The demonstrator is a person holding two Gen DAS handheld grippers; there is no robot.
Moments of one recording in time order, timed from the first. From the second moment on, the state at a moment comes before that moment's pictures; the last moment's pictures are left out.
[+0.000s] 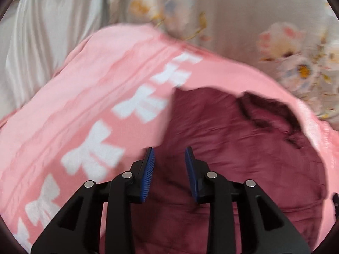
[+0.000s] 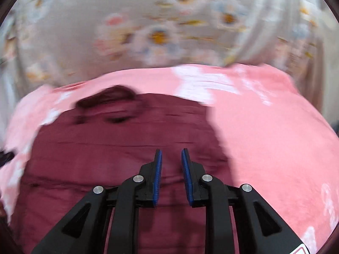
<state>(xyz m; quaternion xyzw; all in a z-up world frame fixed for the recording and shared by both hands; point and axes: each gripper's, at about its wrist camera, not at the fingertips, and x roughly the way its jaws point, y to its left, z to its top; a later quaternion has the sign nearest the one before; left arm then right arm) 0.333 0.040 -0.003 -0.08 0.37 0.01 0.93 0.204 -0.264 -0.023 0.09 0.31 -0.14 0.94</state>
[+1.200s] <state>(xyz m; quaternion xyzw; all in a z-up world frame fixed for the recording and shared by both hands) 0.340 -0.080 -0.087 0.03 0.40 -0.05 0.91 0.272 -0.182 -0.093 0.06 0.40 -0.06 0.91</state>
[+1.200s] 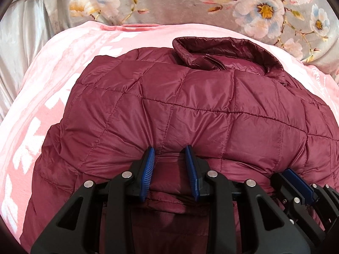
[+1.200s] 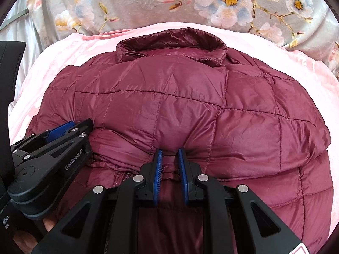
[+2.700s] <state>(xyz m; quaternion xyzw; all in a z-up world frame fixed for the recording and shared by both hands) 0.474 -0.083 -0.086 -0.07 0.47 -0.14 0.87 0.374 -0.270 -0.070 0.12 0.40 -0.06 0.91</state>
